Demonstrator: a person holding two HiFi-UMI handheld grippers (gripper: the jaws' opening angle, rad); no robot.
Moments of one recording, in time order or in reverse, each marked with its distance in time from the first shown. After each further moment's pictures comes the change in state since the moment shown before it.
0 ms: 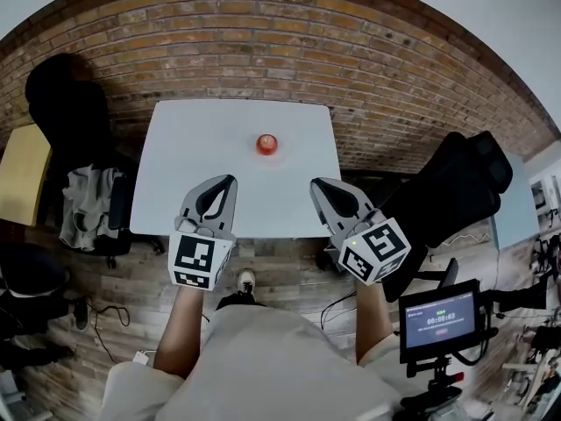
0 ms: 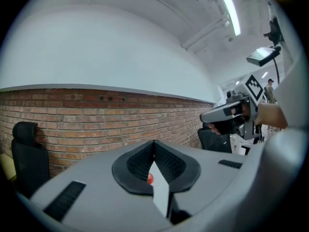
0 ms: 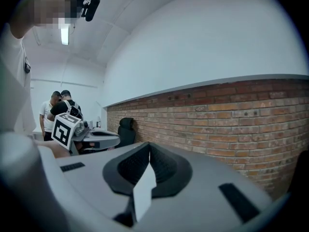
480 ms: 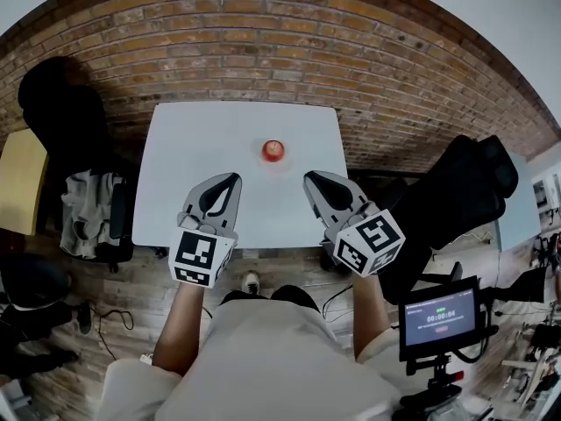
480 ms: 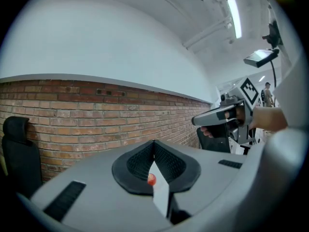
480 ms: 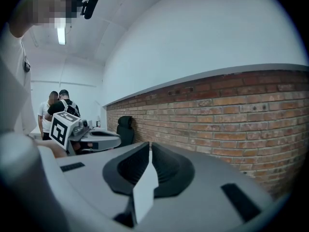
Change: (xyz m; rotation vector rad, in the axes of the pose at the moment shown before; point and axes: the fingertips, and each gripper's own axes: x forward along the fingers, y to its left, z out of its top) left arm 0.038 0.038 -0.009 -0.019 0.006 -0.055; right arm 0.068 -0.014 -0.002 0.010 0.019 0.020
